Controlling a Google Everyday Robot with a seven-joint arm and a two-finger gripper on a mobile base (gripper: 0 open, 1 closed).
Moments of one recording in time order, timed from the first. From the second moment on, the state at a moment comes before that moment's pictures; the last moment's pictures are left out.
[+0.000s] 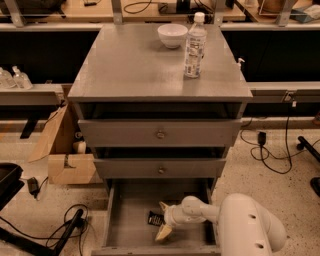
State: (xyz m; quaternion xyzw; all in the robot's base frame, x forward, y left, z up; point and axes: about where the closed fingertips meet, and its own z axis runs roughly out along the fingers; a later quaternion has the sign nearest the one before) arm 0.578 -0.011 0.112 -0.62 0.70 0.21 0.28
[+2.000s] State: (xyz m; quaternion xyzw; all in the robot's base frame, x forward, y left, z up) arm 0.573 -0.003 0.105 -0.62 0.72 0.21 0.23
